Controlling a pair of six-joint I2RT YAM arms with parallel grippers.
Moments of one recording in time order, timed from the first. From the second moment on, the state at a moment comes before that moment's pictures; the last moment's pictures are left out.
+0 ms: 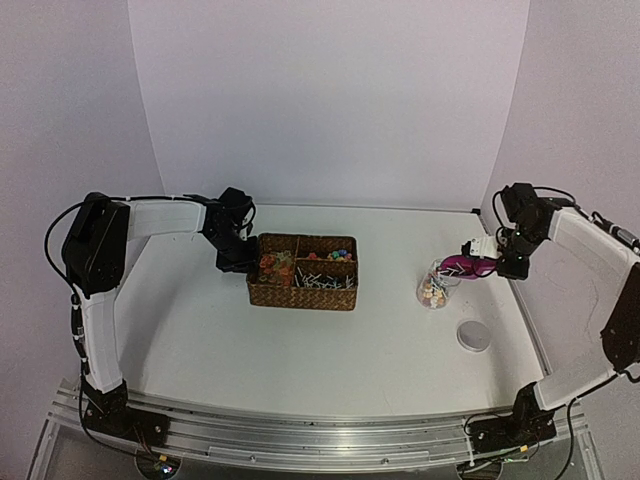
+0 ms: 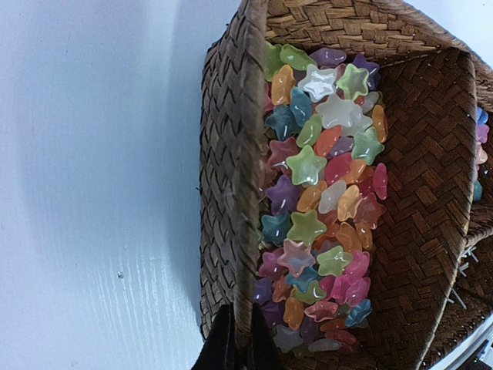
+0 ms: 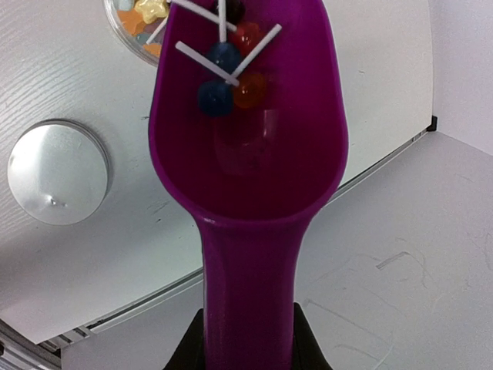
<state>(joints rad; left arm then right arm) -0.50 2.02 1.51 -0.64 0.14 -0.55 0.09 1.41 1.19 -0.94 0.22 -1.20</state>
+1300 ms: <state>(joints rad) -0.50 2.02 1.51 -0.63 0.16 -0.55 0.30 1.49 1.53 -0.93 0.31 -1.10</state>
